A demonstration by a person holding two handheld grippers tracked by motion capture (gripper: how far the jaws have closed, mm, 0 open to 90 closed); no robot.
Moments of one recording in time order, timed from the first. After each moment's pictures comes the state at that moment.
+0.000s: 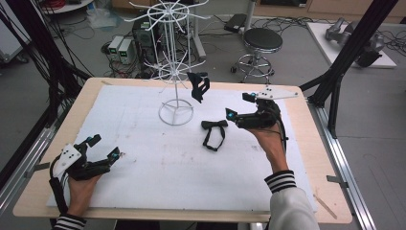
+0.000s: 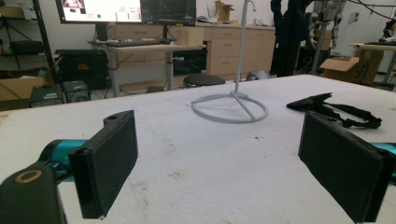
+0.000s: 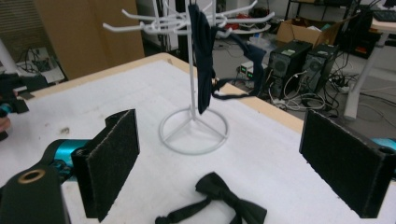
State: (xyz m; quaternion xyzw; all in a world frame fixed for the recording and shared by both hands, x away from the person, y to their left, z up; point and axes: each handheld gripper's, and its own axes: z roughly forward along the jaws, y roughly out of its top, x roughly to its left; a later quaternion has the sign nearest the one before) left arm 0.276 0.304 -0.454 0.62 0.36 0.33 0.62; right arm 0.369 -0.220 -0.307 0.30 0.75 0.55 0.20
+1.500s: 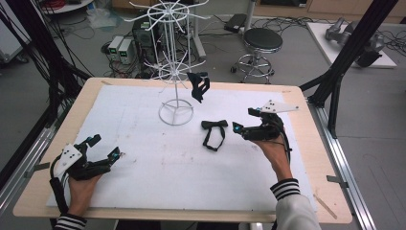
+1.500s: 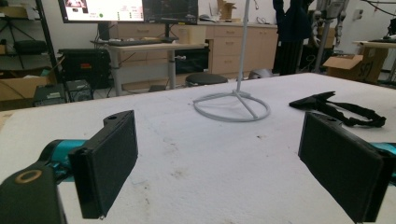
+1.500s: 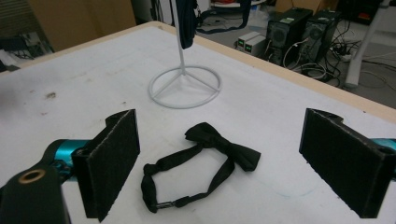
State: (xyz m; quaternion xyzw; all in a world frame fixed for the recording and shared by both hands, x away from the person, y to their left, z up) left arm 0.276 0.304 -0.454 0.62 0.36 0.34 0.61; right arm 0.369 -0.244 -0.353 0.33 0.77 0.52 0.18
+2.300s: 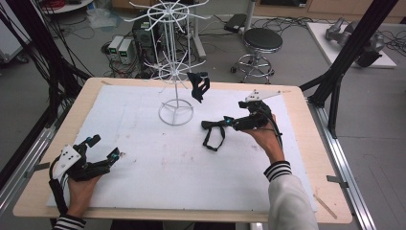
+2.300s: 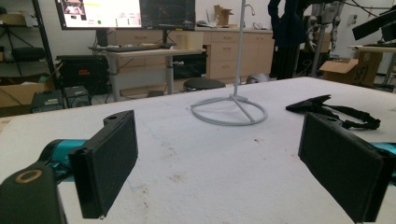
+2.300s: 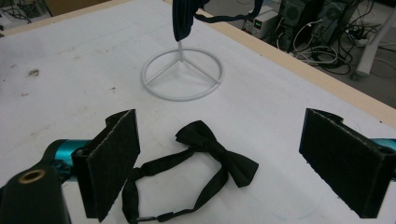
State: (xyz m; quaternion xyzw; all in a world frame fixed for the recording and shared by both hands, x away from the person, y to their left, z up) left arm 0.273 0.305 -0.454 0.61 0.35 0.34 0.62; right arm 0.408 -0.218 -0.348 0.31 0.81 0.47 0.17
